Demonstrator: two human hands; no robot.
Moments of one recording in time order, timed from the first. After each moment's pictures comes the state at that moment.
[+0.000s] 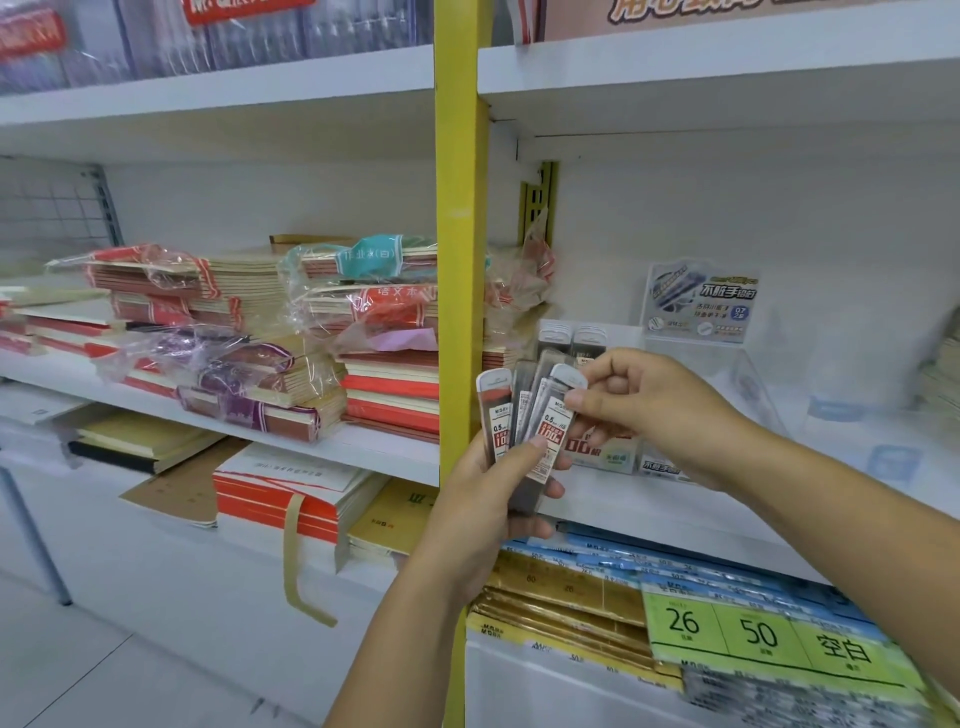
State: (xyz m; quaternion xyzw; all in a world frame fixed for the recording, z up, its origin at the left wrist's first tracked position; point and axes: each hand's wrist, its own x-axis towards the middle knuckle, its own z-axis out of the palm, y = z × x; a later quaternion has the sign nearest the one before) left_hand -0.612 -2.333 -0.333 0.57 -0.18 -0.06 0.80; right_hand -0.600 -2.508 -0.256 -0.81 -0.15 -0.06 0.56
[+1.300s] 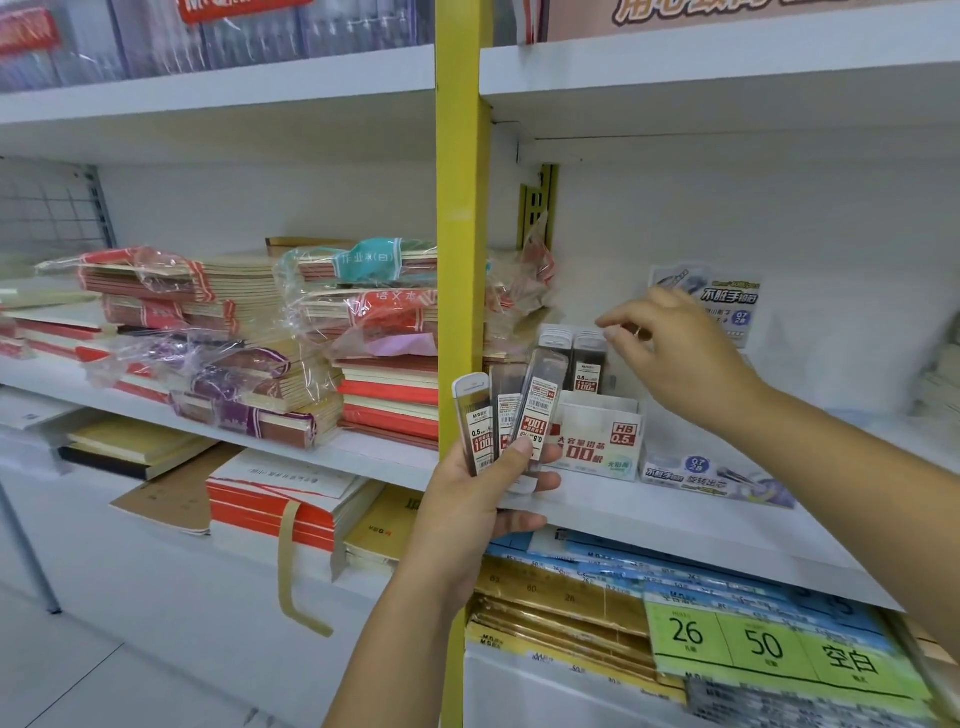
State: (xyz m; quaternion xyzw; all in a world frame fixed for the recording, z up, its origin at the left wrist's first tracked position) left_hand -0.604 -2.327 -0.335 0.57 -0.16 -0.02 0.81; right_hand -0.561 -2.535 -0.231 -0.92 -0.13 -0.35 0.14
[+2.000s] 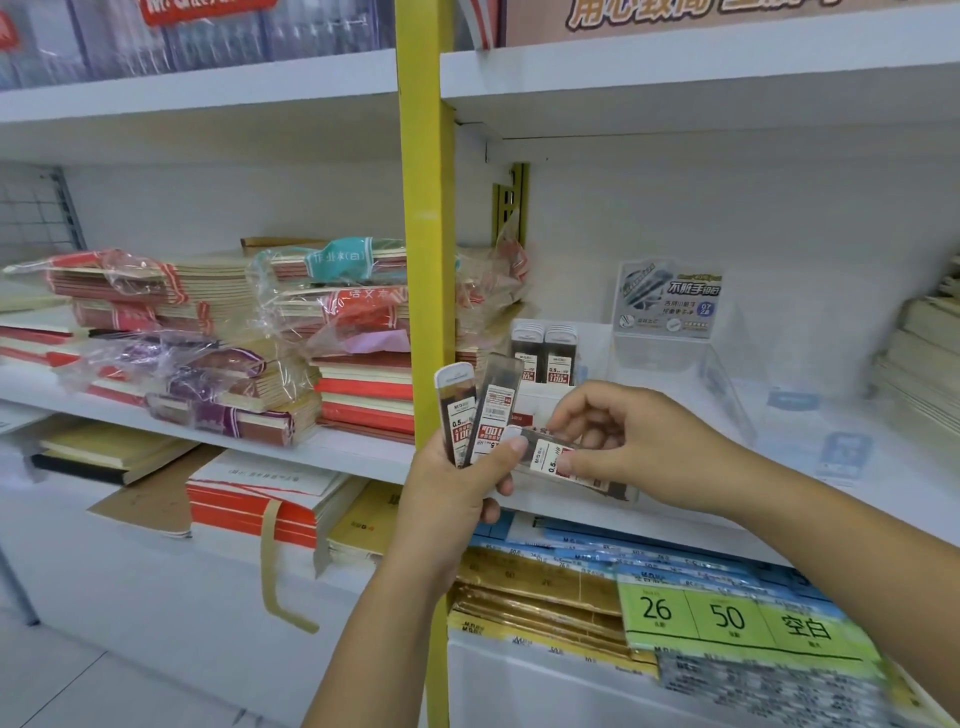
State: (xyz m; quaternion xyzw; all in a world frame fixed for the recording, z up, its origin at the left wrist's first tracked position) left_hand -0.604 -2.333 -0.337 0.61 -0.17 0.05 0.77; right_hand -0.624 -2.525 -0.270 -0.89 -0.21 -0.08 0.40
